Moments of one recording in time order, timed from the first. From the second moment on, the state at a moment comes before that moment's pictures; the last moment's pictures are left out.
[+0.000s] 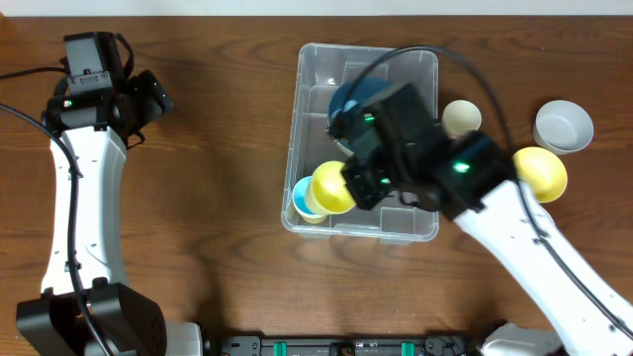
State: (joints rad) left arm 0.18 1.59 1.48 -0.88 -0.15 -0.41; right arm 0.68 1.49 1.54 -1.07 -0.20 0.03
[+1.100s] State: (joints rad) left arm 0.18 1.59 1.48 -0.88 -0.15 -0.41; right arm 0.72 1.70 1.53 -0.98 -0.06 0.04
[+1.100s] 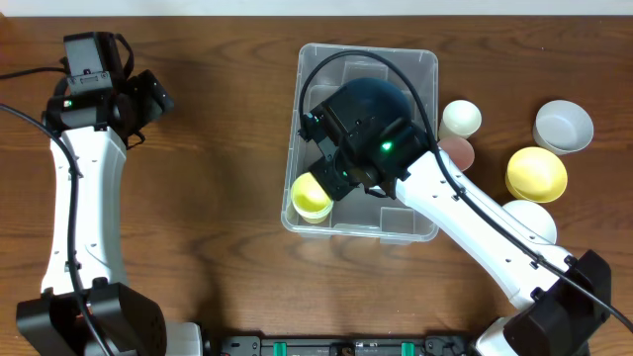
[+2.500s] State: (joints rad) left arm 0.18 1.59 1.48 -0.88 -0.15 -0.41; right arm -0.07 1.38 1.06 -0.79 -0.10 0.17
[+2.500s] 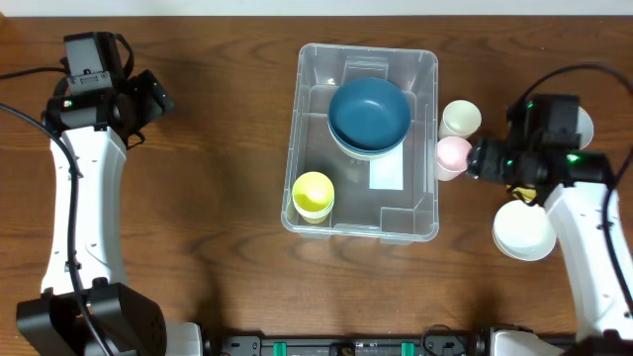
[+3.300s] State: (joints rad) left arm 0.18 1.59 1.48 -0.88 -0.15 -0.41; right arm -0.07 1.39 0.84 -0.45 -0.13 0.19
